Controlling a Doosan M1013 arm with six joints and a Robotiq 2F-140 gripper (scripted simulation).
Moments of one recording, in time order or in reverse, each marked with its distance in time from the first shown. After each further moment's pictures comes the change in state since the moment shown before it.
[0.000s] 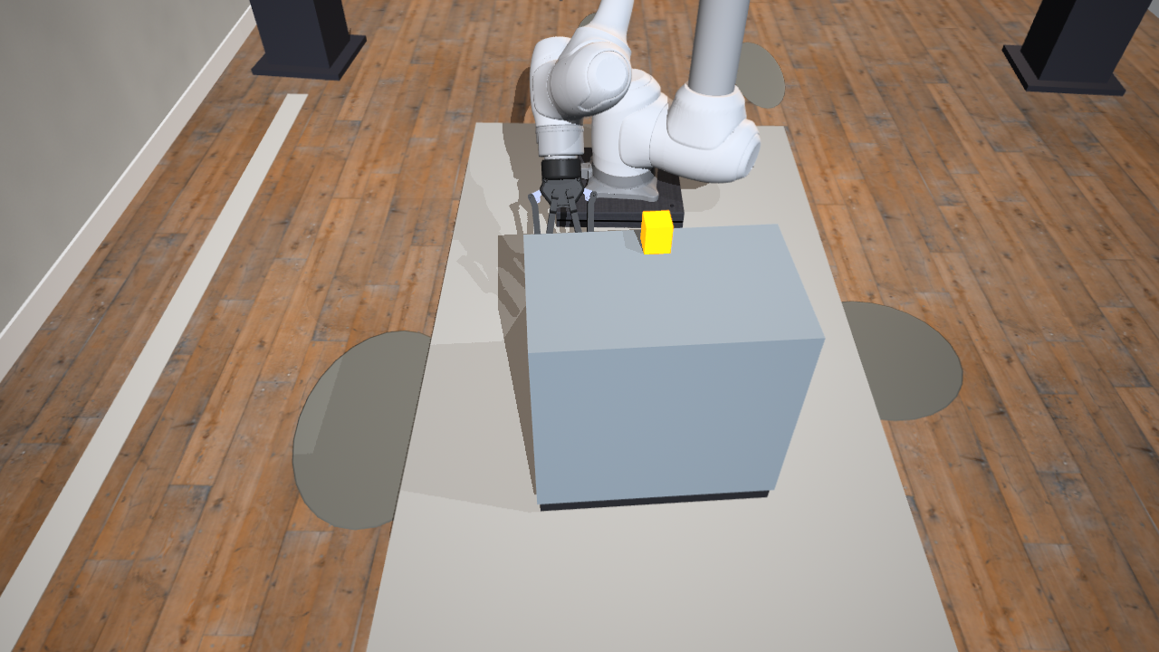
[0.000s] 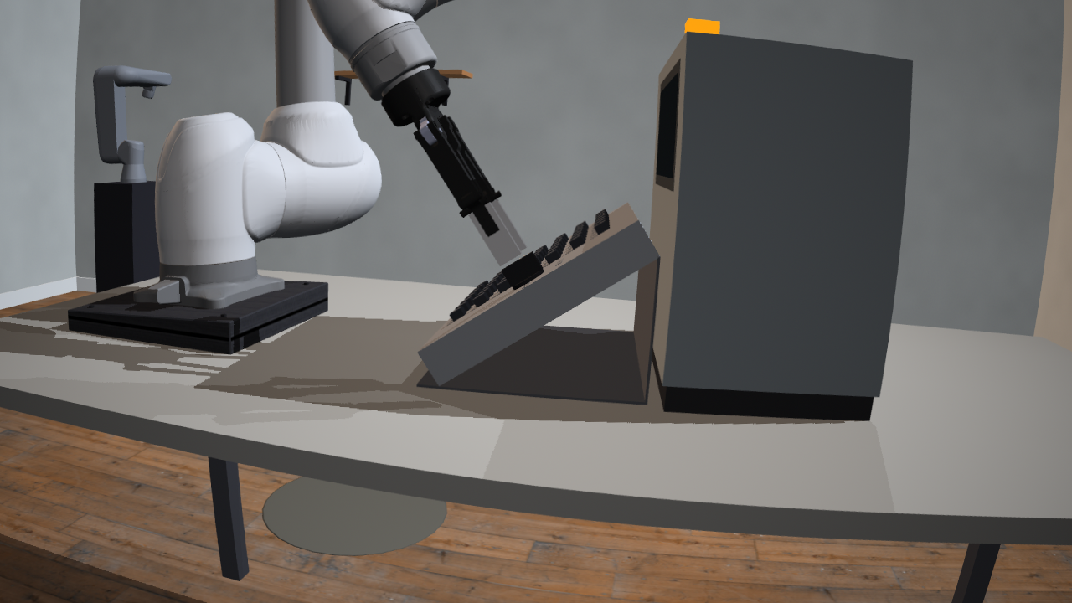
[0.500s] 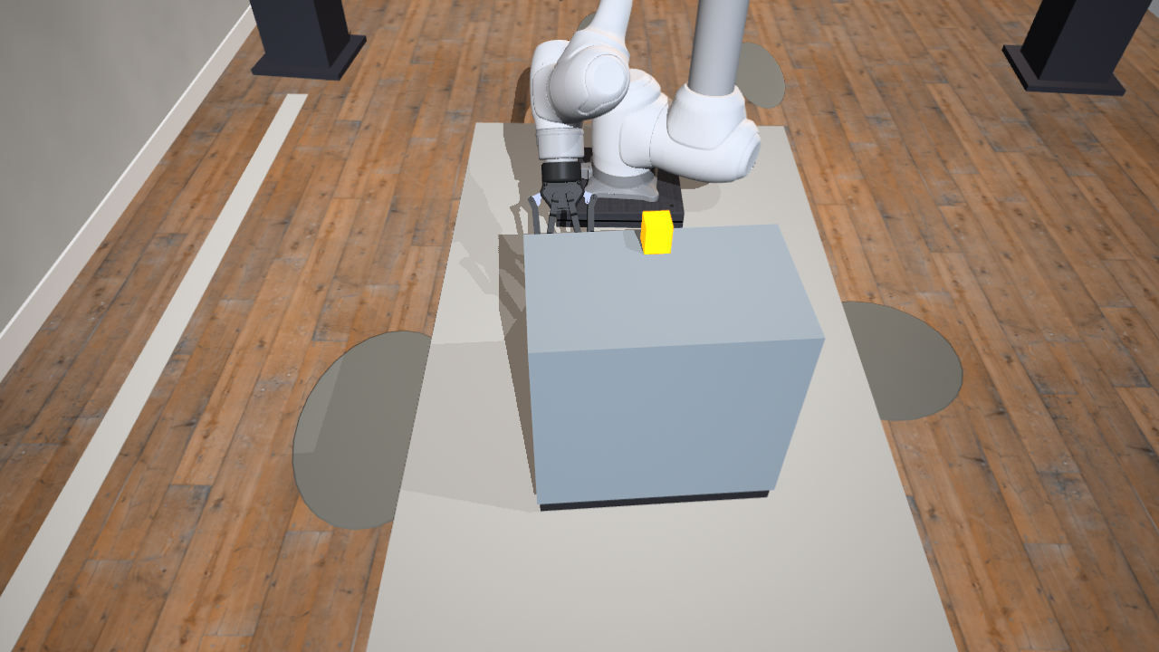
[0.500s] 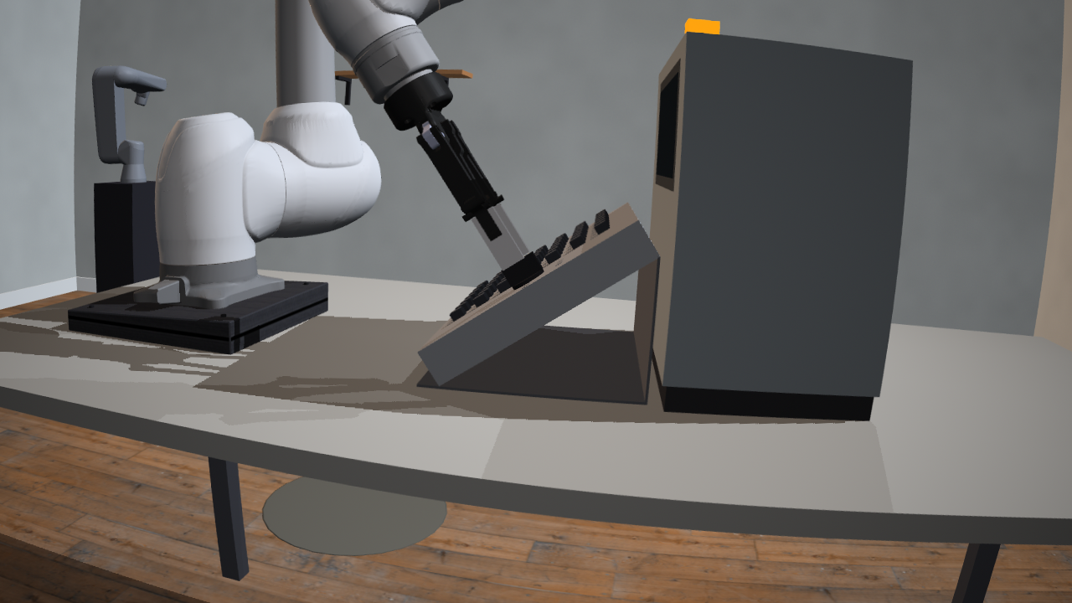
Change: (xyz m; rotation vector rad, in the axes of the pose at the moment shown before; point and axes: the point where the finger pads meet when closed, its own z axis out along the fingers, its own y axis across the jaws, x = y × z) arm 0.000 0.000 0.006 0.000 0.000 0.000
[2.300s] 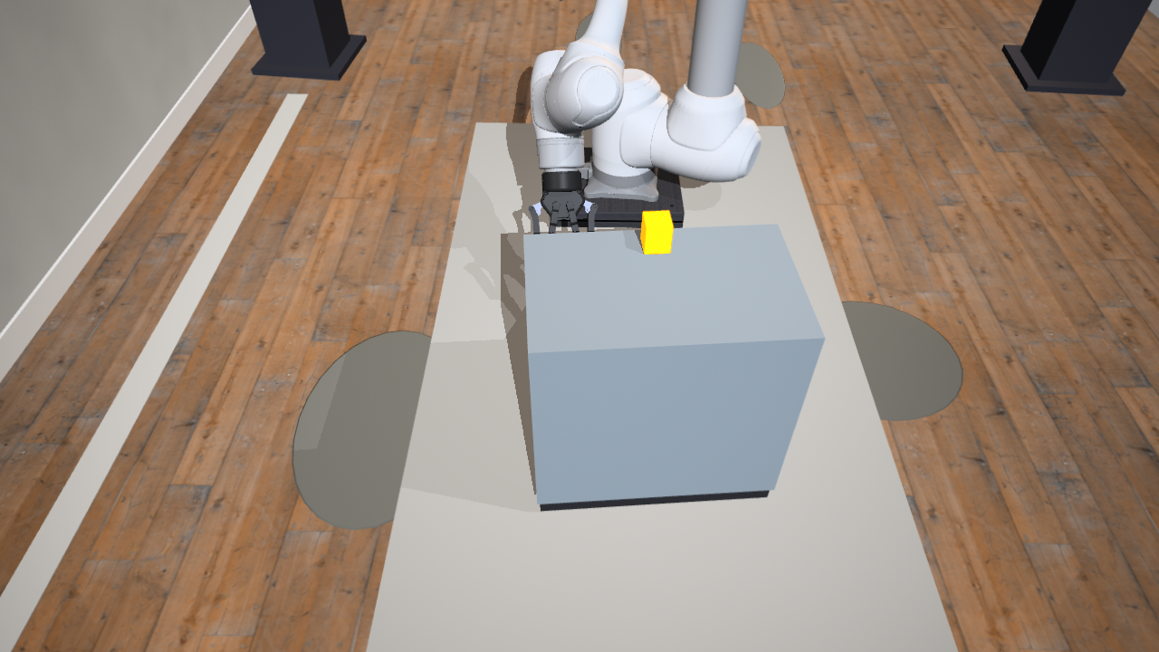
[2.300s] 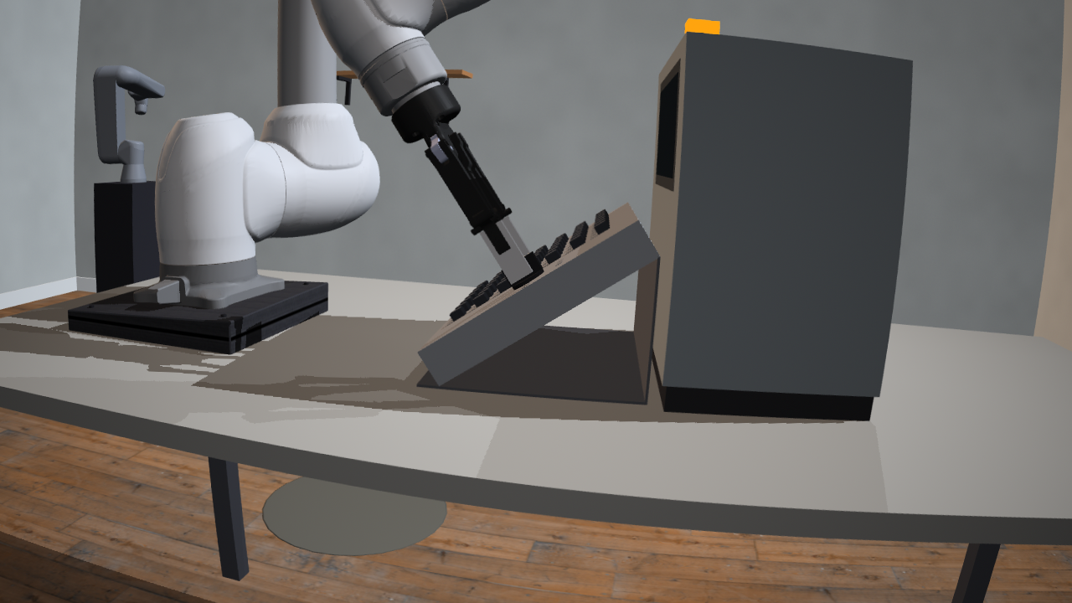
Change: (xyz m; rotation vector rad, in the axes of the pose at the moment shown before) arm 0.000 0.000 0.017 0.000 0.000 0.000
